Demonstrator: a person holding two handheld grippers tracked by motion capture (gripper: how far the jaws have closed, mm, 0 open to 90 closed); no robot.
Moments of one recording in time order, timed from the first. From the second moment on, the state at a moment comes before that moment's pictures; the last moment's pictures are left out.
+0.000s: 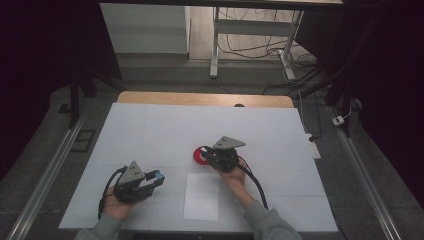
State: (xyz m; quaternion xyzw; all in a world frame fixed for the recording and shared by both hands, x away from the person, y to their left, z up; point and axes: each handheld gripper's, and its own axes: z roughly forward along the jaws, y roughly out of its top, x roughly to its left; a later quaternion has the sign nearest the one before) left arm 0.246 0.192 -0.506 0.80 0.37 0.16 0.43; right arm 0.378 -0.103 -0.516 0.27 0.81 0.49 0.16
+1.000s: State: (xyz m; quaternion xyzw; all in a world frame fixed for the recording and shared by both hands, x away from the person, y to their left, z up) left arm 0.246 0.192 -0.506 0.80 0.38 0.16 0.43; right arm 0.378 -0.100 -0.519 0.27 0.82 0.48 0.17
